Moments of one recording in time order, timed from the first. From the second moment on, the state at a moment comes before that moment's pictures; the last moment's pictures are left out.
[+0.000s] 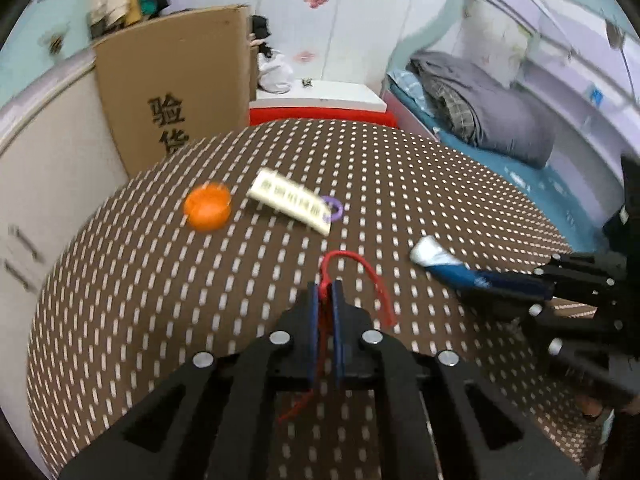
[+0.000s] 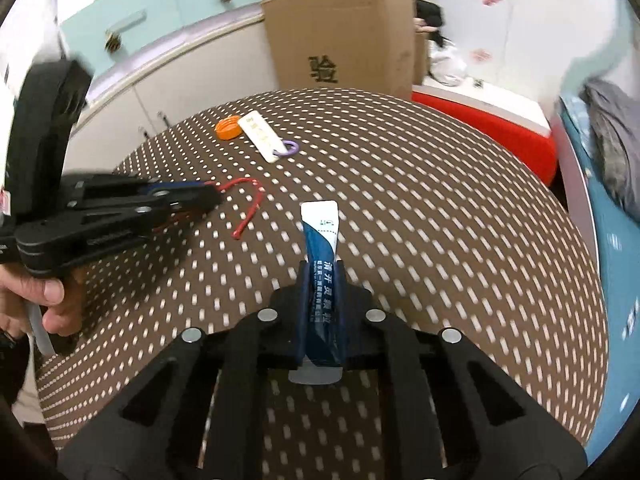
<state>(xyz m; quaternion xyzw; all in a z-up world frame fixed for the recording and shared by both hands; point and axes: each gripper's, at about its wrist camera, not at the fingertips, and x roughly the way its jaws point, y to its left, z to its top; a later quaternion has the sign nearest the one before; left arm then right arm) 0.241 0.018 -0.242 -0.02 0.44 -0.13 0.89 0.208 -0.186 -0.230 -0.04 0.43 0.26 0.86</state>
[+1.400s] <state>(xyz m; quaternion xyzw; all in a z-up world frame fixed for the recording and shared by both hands) 0.149 -0.194 -0.129 0.02 0.33 -0.29 0.90 0.112 -0.529 -0.237 0.24 0.36 -0.03 0.90</state>
